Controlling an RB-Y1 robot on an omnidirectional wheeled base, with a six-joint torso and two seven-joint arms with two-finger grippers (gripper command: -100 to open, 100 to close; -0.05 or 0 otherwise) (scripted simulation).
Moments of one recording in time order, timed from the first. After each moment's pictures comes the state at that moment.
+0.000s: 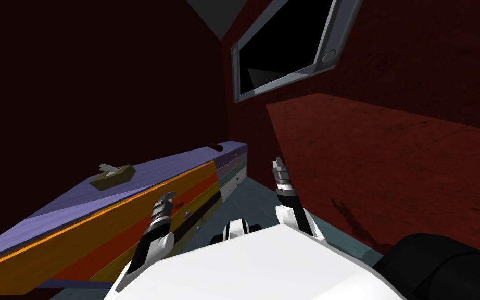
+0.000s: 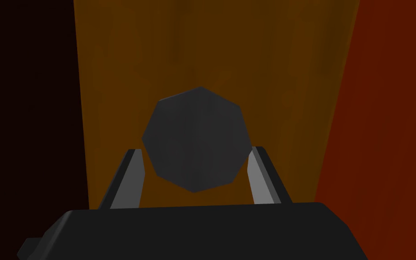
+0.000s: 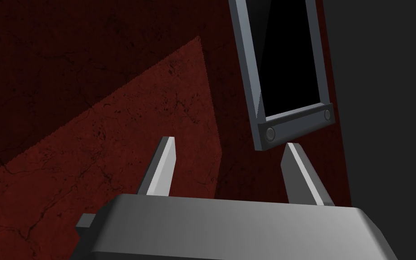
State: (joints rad) left arm 0.17 0.12 0.35 -1.35 0.24 -0.43 -0.02; right arm 0.48 0.04 -0.07 -2.20 0.07 -0.46 0.08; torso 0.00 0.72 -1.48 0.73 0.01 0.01
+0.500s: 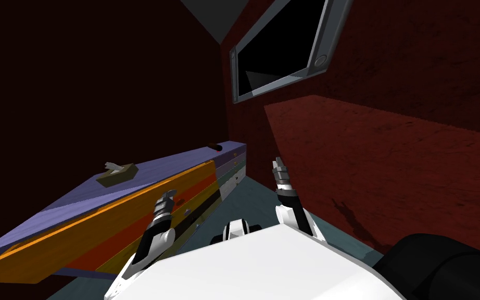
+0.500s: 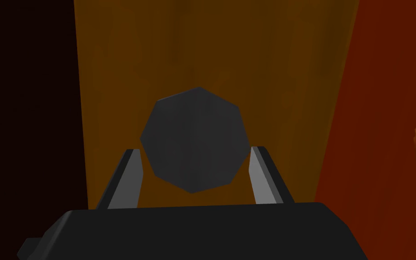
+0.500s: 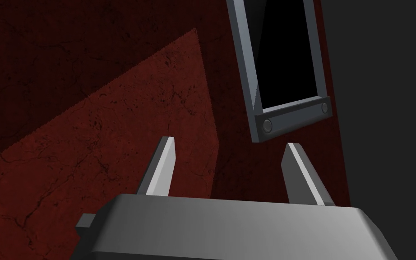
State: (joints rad) left arm 0.09 0.17 0.34 -1.22 0.26 -0.47 -0.01; right arm 0.48 0.04 -0.07 -2.20 0.07 -0.46 0.08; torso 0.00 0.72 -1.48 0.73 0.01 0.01
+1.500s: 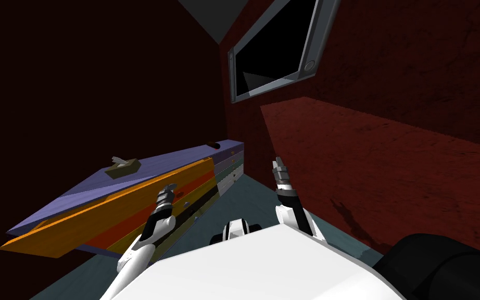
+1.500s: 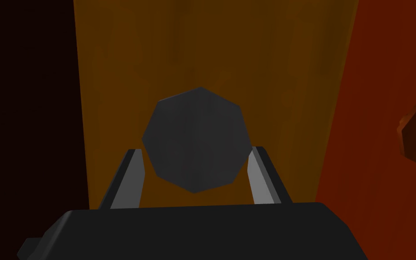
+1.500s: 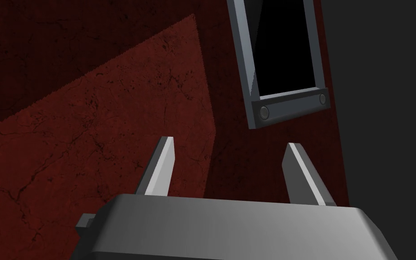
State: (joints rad) left arm -0.11 0.30 0.33 -0.96 0.30 -0.51 0.01; right arm 0.48 0.04 -0.07 -2.20 0.07 -0.46 0.08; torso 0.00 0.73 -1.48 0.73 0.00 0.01
